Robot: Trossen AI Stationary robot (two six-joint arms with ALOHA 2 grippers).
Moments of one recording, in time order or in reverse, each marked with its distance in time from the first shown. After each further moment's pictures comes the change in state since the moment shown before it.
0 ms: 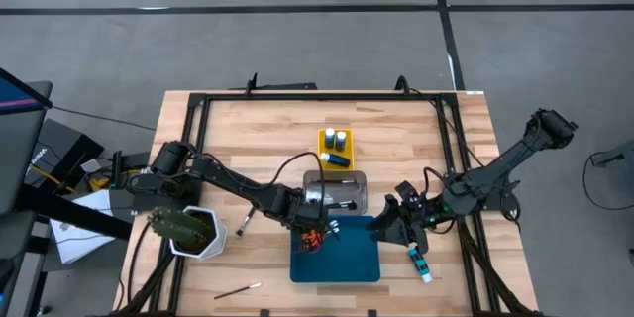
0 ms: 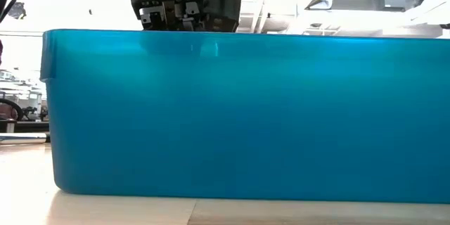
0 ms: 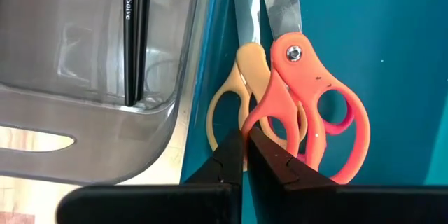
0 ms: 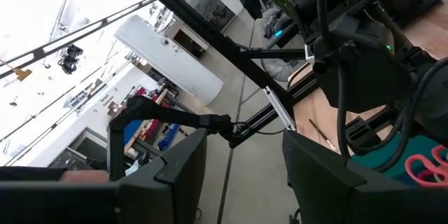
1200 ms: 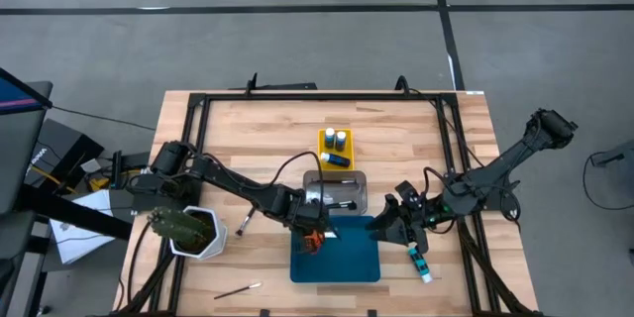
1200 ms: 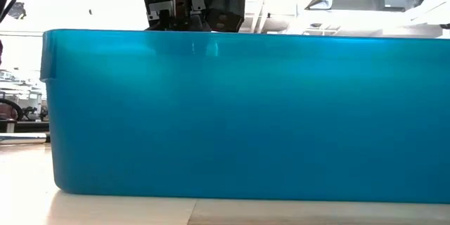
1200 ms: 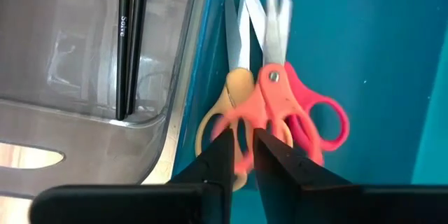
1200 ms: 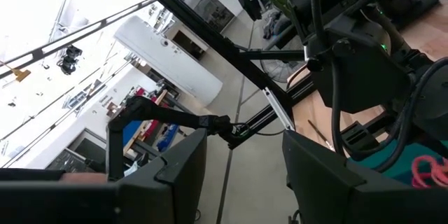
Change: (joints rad) left arm -0.002 0.000 0.000 0.046 0.001 -0.033; right arm 0.000 0.000 0.000 0.000 0.005 -0.002
